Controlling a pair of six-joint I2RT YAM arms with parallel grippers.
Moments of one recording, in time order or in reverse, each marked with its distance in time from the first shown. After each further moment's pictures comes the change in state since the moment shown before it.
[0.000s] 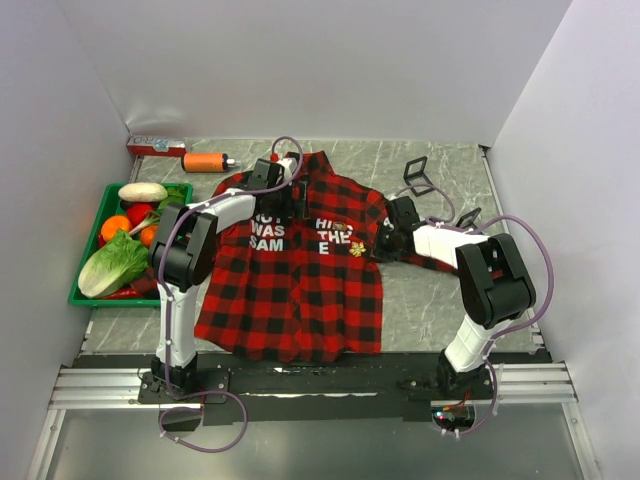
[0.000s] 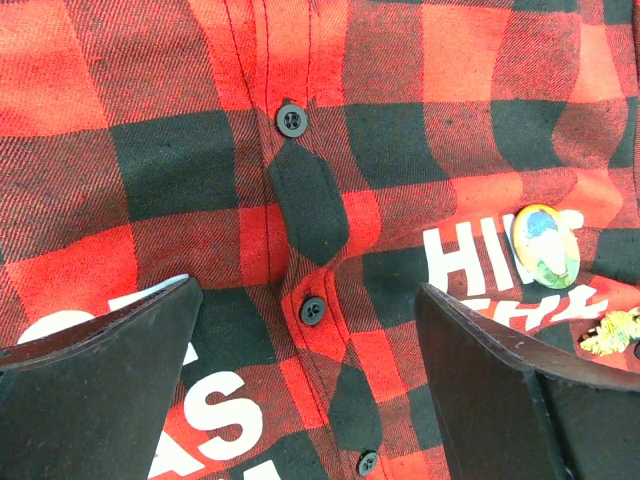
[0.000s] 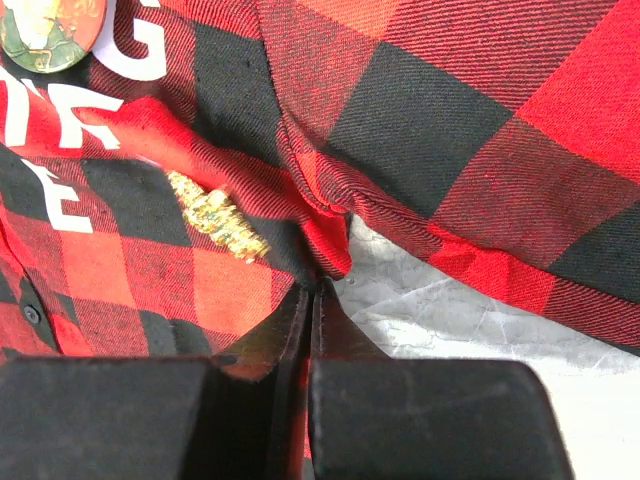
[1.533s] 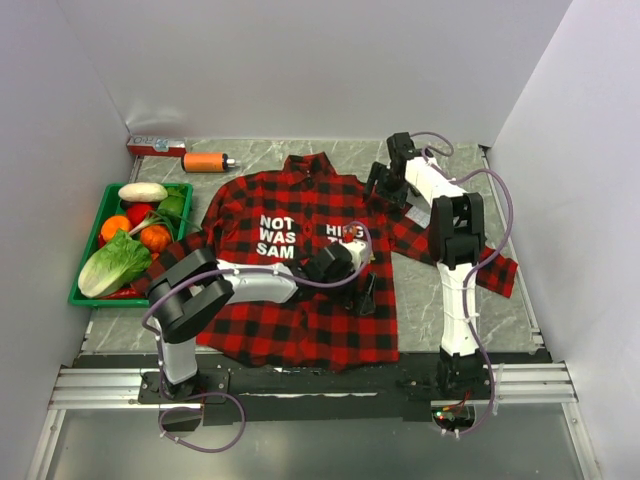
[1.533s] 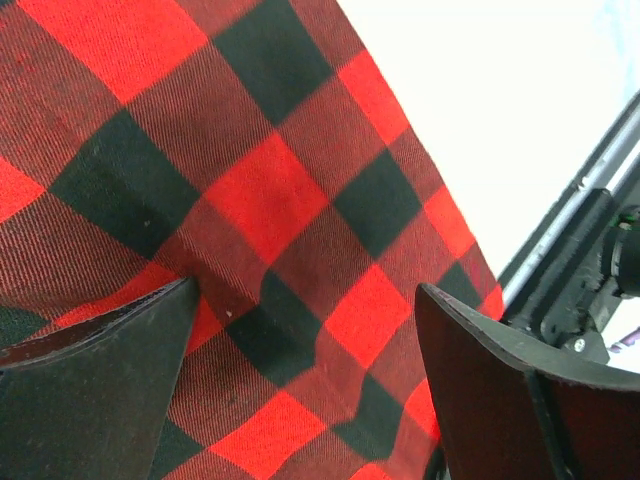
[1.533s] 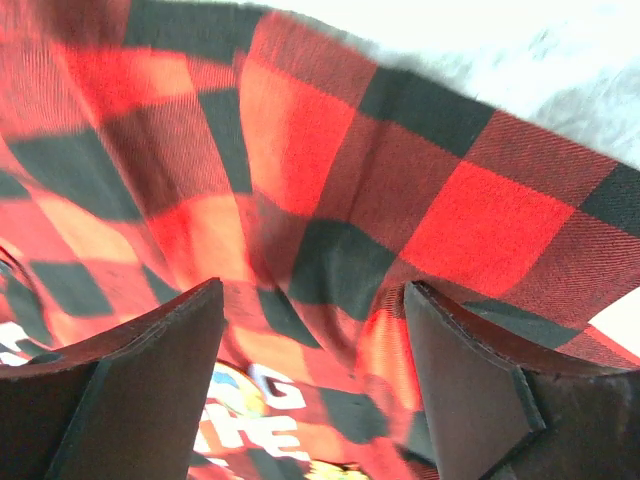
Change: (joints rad) left arm -0.625 -0.286 -0.470 0.257 -0.039 -0.259; right arm -0.136 0.639 1.068 -0.543 0.014 -0.046
